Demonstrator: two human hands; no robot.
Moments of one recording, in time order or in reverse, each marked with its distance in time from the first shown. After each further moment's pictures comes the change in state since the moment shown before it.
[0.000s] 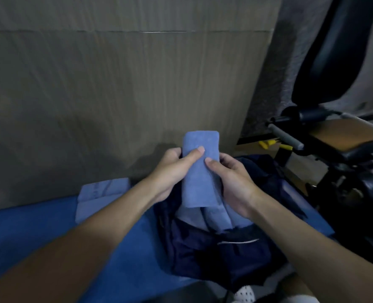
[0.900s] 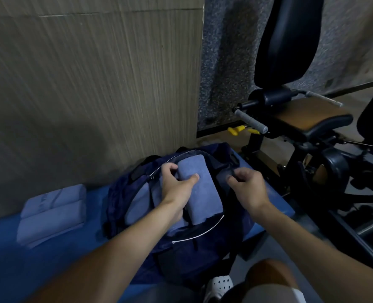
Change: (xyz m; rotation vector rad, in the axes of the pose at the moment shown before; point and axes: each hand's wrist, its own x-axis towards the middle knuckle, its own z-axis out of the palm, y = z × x) left_hand 0.043 -0.097 0.123 0.103 0.321 -0.083; right_hand 0.004 0.038 -0.175 -0.657 0.489 -0.143
